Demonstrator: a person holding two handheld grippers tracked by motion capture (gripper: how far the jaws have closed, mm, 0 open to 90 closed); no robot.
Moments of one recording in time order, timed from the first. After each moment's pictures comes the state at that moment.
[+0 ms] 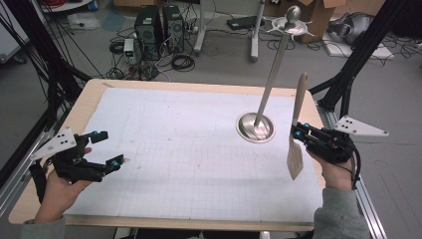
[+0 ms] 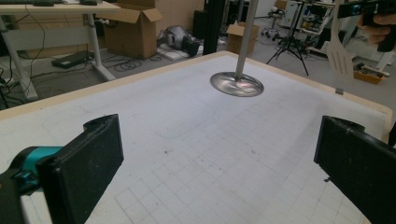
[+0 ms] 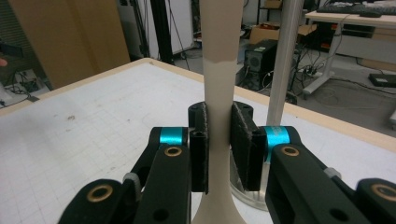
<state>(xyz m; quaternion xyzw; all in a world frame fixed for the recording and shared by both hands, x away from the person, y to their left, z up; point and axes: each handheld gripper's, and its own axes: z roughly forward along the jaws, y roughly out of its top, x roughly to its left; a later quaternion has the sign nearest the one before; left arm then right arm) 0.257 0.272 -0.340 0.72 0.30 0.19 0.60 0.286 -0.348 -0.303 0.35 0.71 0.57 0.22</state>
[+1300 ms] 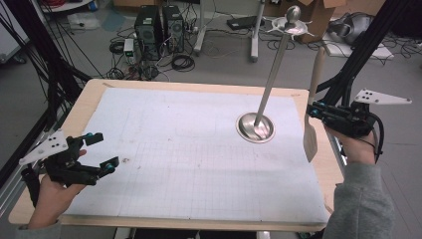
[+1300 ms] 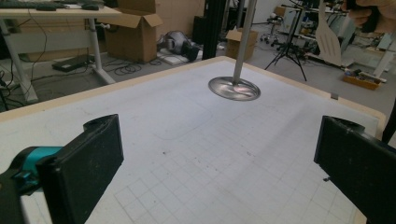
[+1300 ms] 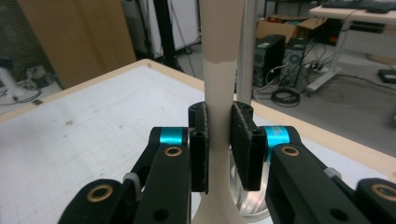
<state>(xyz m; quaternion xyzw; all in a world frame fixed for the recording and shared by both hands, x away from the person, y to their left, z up) 0.244 0.280 -0.333 0.71 0.30 0.19 0.61 0.329 -0.388 -0.261 0.34 0.73 0.56 0.19</state>
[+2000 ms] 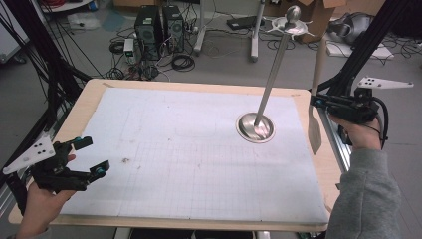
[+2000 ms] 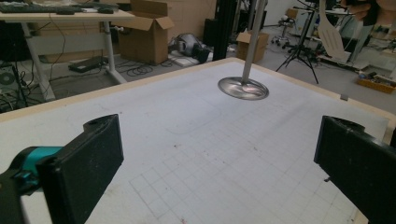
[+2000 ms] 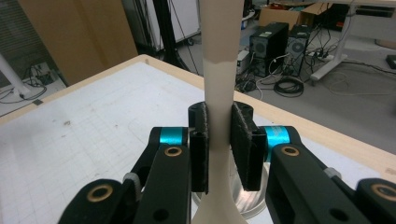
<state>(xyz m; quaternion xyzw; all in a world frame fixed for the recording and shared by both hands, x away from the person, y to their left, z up) 0.229 0.296 -0.334 0.70 0.32 0.21 0.60 0.358 -0.403 -0.249 0.36 0.74 0.55 0.17</state>
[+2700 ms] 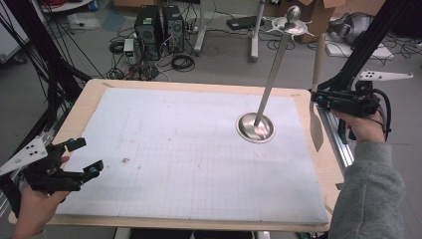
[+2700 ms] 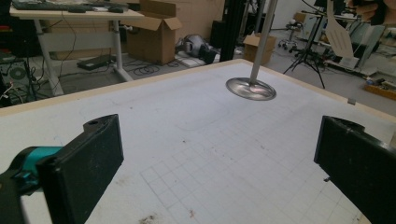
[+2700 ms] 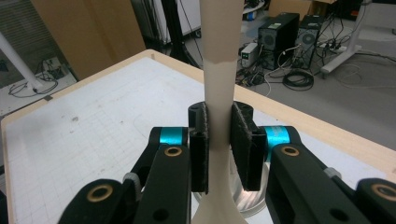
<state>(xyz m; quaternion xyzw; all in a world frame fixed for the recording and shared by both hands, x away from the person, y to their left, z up) 0.227 0.308 -0.337 0.69 0.33 0.21 0.60 0.373 -0.409 -0.241 0.35 0.75 0.54 0.14</state>
